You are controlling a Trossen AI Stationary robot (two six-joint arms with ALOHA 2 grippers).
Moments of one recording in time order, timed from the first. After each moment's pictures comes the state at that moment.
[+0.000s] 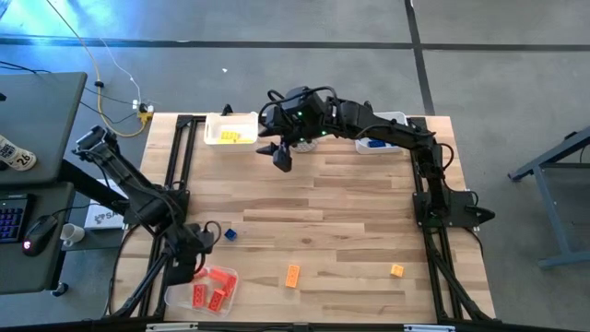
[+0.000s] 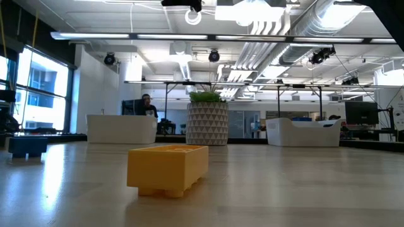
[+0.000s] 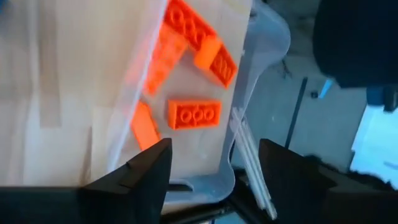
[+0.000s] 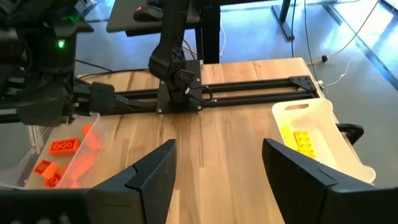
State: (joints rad) left arm -0.63 1.11 0.87 -0.86 0.29 -1.00; right arm -0.17 2.02 2.30 -0.79 -0.16 -0.02
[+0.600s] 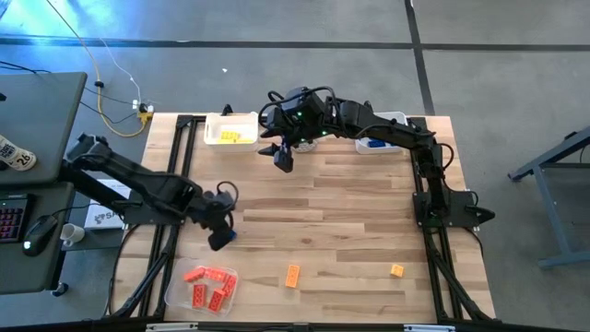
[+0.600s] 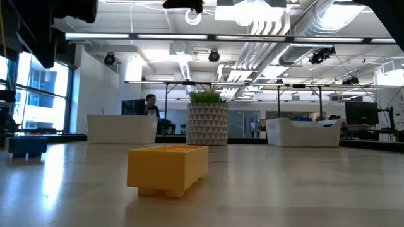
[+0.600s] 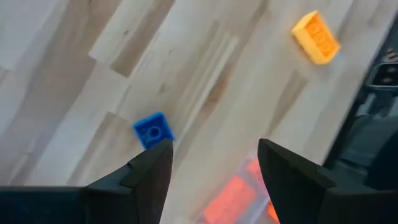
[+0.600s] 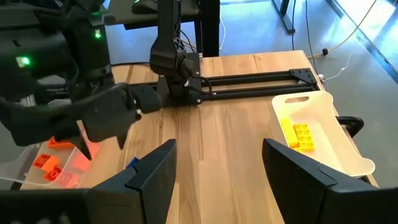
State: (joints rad) left arm -0.28 1.11 0.87 -0.89 -0.01 -0.97; right arm -0.17 2.02 2.30 -0.82 -0.16 -0.03
